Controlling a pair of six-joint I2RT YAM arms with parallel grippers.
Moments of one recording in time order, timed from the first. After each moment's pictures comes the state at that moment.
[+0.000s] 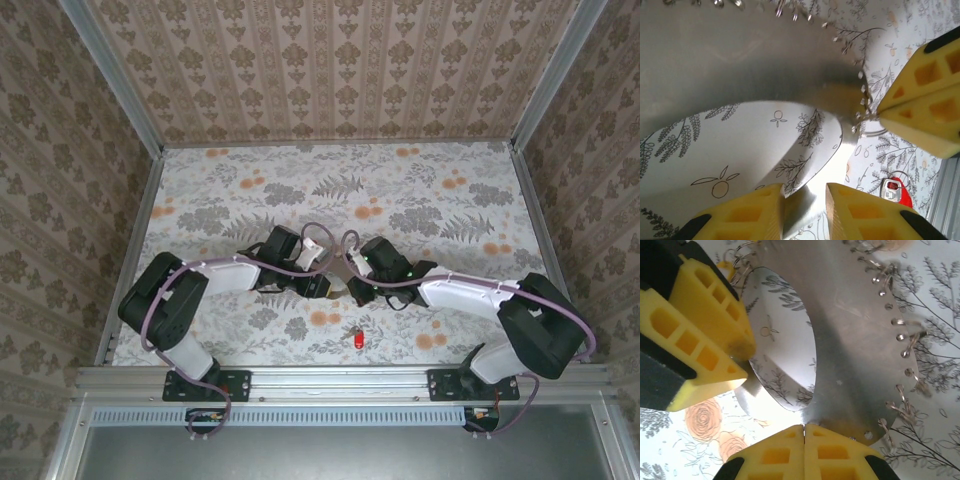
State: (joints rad) left arm -0.67 1.62 0.72 -0.08 0.65 -0.18; right arm 0.73 1.44 0.70 -0.16 -0.16 0.26
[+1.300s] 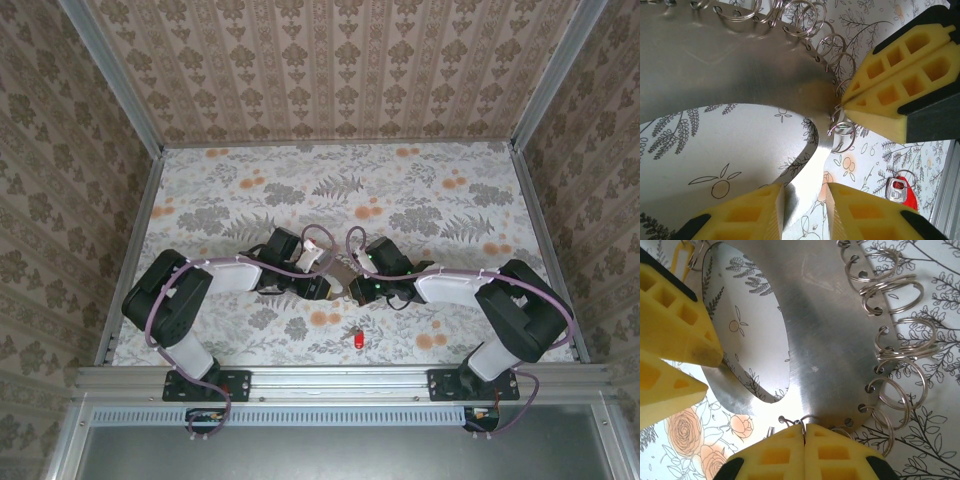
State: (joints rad) left arm -0.67 1.65 0.71 -0.05 0.66 -0.18; right arm 0.65 1.56 0.65 -0.05 -0.27 0.34
